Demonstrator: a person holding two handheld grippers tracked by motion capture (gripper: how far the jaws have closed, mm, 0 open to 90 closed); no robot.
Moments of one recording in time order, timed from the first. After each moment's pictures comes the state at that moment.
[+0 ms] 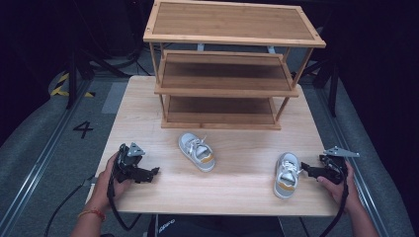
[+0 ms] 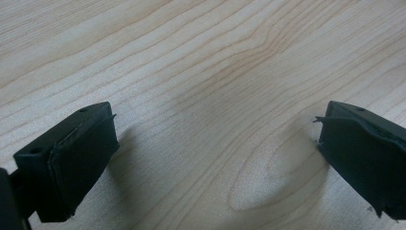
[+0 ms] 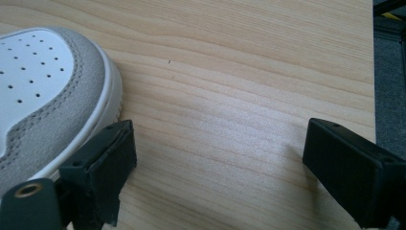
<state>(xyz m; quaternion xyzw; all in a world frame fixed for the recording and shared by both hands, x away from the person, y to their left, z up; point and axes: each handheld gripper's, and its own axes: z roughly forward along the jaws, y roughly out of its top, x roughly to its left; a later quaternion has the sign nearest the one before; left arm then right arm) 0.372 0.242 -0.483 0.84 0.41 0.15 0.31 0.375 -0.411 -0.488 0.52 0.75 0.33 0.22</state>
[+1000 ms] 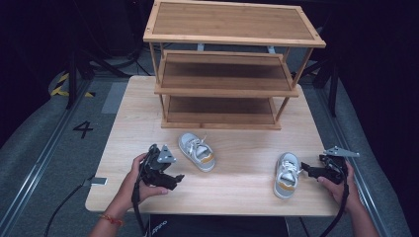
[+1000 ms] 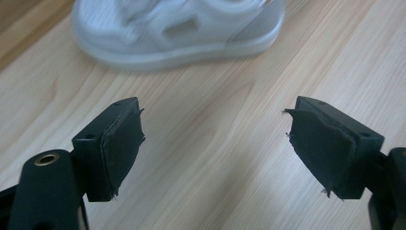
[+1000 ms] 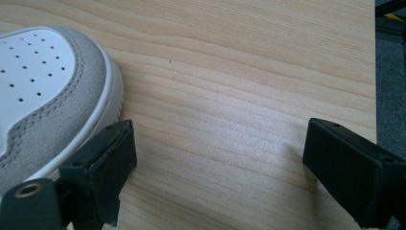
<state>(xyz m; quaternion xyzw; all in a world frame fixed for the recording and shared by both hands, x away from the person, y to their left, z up) 0.343 0.142 -0.422 0.90 0.28 0.12 0.30 0.376 -0.412 -0.488 0.52 0.76 0.33 0.22</state>
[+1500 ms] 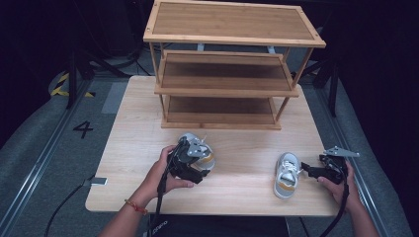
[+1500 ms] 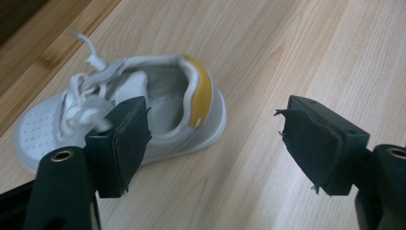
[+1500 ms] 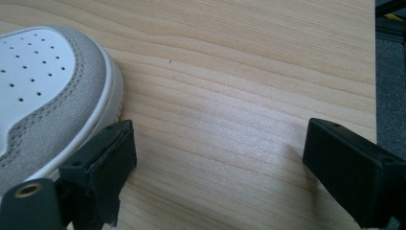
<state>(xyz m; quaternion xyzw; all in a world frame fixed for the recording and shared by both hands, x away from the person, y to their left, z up) 0.360 0.082 -0.406 0.91 0.23 0.11 0.32 0.376 -0.412 -0.488 0.52 0.76 0.33 0.22</state>
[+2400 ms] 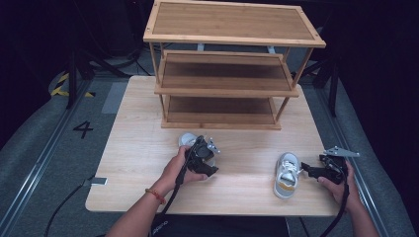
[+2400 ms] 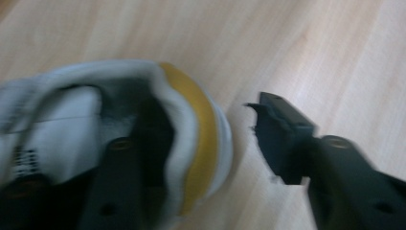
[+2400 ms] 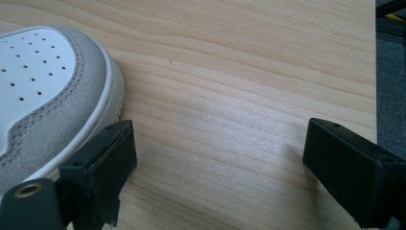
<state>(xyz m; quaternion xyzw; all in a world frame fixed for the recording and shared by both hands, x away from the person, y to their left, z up) 0.394 0.044 -0.441 0.94 0.21 0.04 0.25 0.376 -0.412 -0.488 0.52 0.76 0.33 0.22</state>
